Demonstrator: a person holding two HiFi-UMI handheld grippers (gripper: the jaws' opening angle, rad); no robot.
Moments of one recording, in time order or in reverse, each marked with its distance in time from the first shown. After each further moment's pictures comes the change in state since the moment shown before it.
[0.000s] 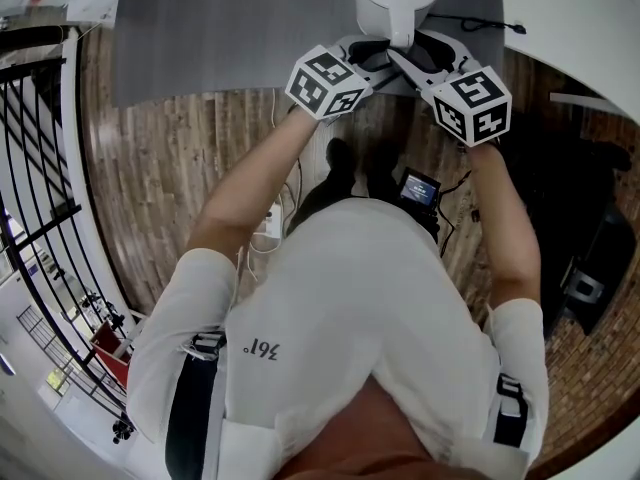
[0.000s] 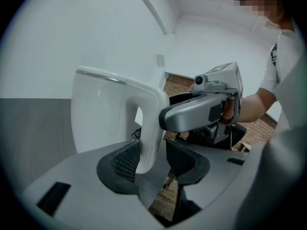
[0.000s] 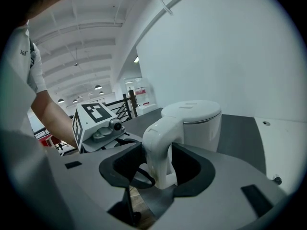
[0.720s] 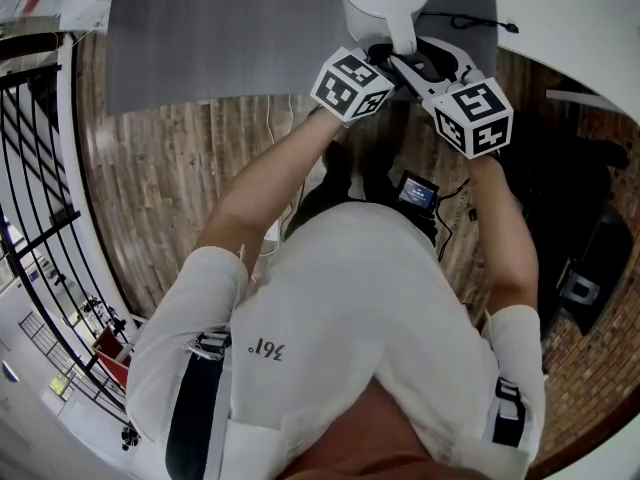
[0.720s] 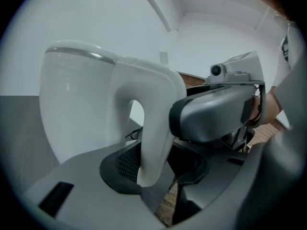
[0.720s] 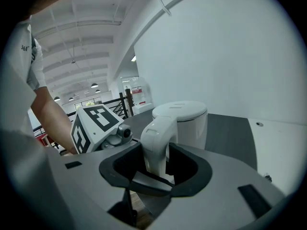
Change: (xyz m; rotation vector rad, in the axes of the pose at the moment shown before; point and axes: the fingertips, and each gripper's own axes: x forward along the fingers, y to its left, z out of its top) left arm 0.048 -0.002 0.007 -0.027 0.003 0.035; right arm -0.014 -0.013 -0.003 -0.008 0.009 -0.053
